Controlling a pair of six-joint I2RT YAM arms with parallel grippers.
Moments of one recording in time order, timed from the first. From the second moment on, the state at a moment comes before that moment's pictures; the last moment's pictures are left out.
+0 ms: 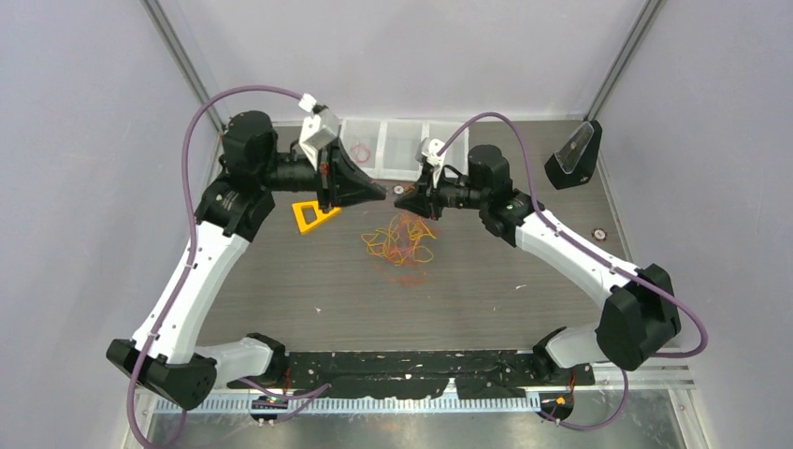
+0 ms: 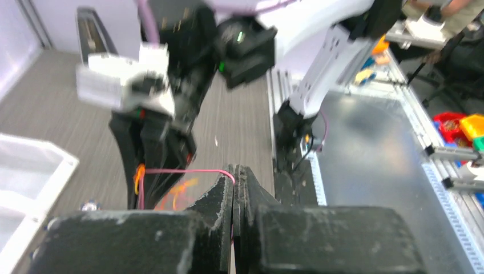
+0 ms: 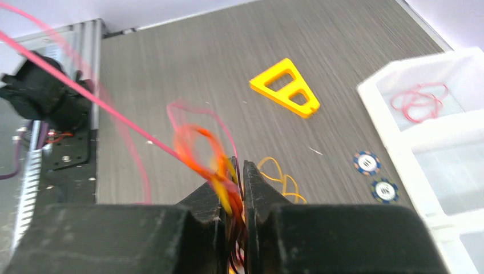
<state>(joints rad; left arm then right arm) -0.41 1.20 1.47 -0.48 1.15 0.07 0.57 1.38 1.08 0.06 -0.73 -0.11</state>
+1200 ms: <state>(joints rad) -0.19 1.56 2.36 0.07 0.68 -0.39 0.44 1.53 0.92 -0.48 -0.51 -0.49</state>
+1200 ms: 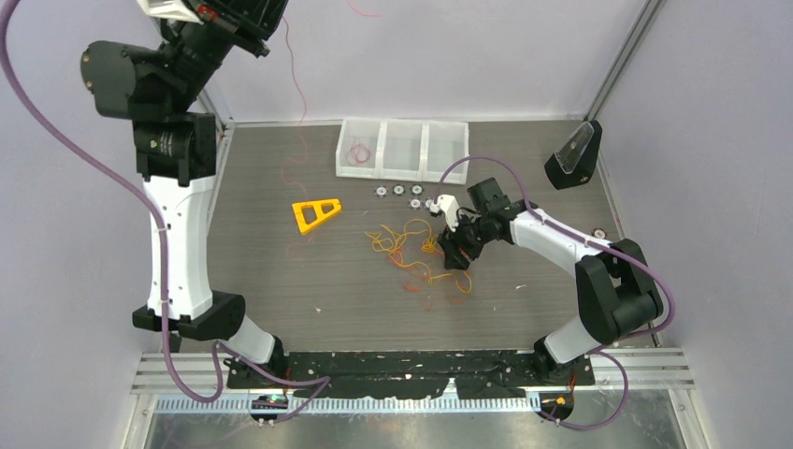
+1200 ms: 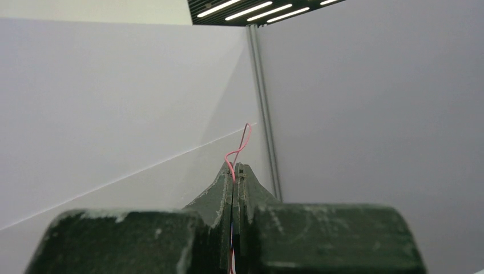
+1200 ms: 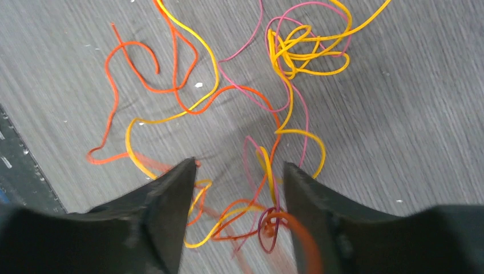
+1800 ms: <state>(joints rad) -0.17 2.00 2.46 0.24 0.55 -0.37 0.39 1.52 1.23 -0.60 -0.56 -0.42</state>
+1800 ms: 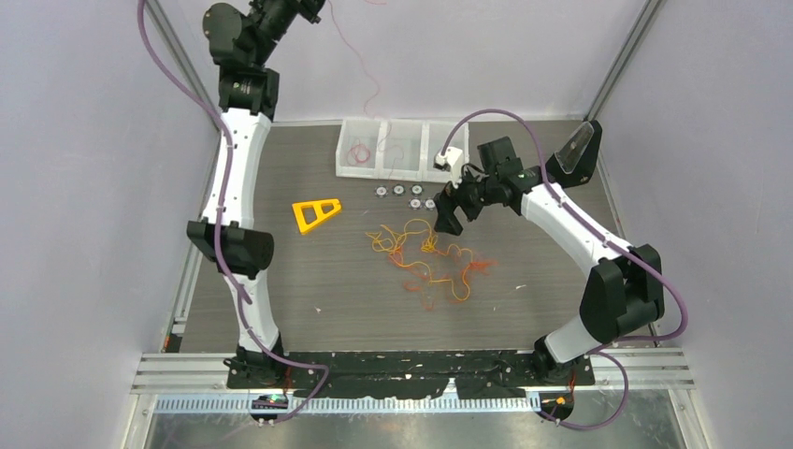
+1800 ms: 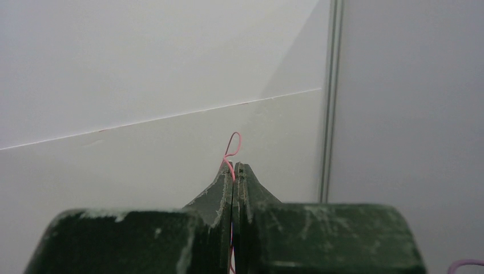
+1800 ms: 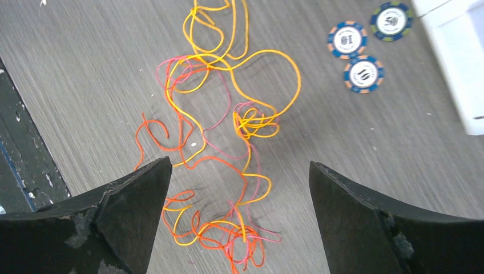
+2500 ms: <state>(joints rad) -0.18 2.08 2.44 0.40 0.50 -0.37 0.38 2.02 2.06 -0.18 -0.63 -0.03</state>
